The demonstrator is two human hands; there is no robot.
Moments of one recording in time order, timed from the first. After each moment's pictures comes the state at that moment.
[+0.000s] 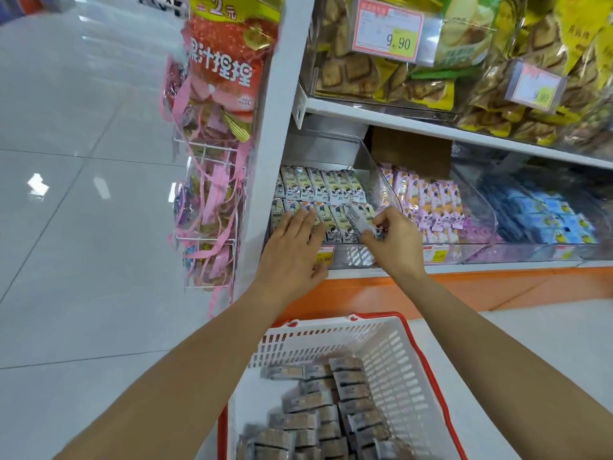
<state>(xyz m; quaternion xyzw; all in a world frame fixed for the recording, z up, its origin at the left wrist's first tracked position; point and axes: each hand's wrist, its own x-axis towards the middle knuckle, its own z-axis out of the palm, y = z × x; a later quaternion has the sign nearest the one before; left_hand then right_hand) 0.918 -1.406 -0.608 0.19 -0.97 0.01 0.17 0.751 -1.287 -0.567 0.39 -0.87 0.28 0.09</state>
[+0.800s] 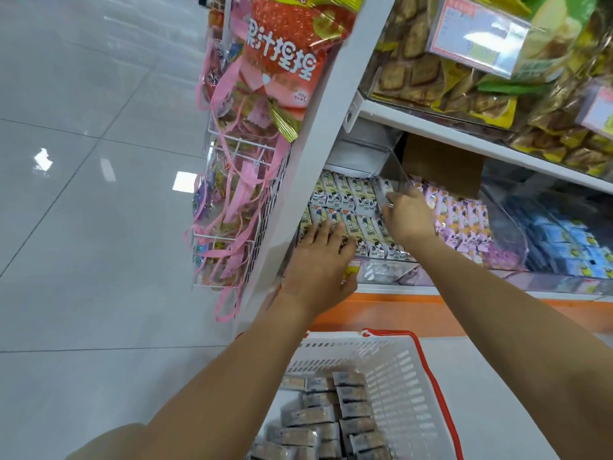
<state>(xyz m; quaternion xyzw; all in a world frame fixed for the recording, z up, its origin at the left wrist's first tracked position) 0.908 -1.411 -0.621 0.19 -0.96 -0.02 0.21 0.714 -1.370 -0.544 0.43 -0.89 0.01 0.14</state>
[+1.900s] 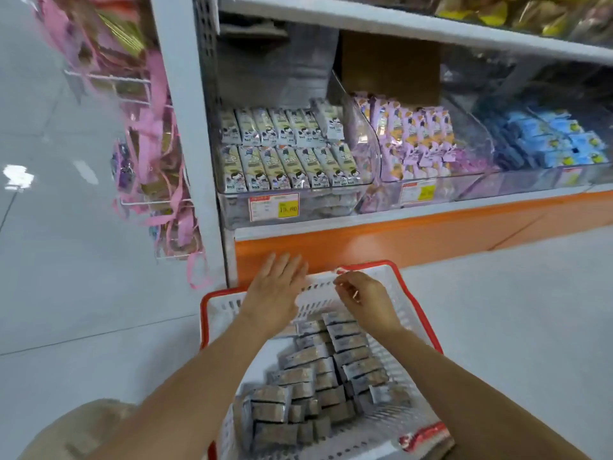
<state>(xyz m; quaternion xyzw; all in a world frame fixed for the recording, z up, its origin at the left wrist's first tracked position) 0.933 -1.336 -0.723 0.11 -0.99 0.03 -0.02 0.789 -1.176 -0.724 0.44 -0.85 0.27 -0.09</state>
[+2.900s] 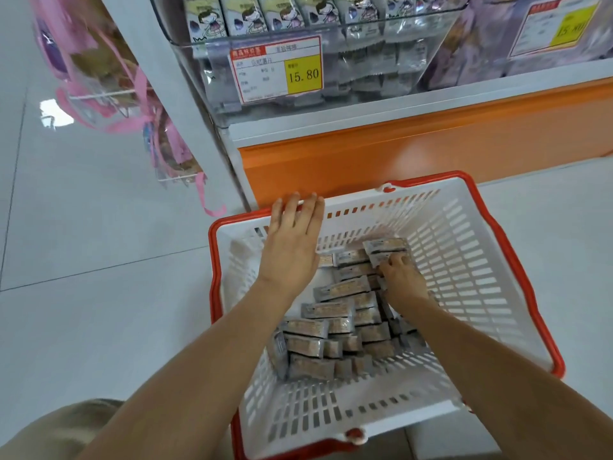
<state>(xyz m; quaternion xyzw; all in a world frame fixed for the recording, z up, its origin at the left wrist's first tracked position) 0.939 -1.325 -0.816 0.20 -0.98 -0.02 0.02 0.792 -1.141 -0.912 0.37 -0.89 -0.16 -0.23</state>
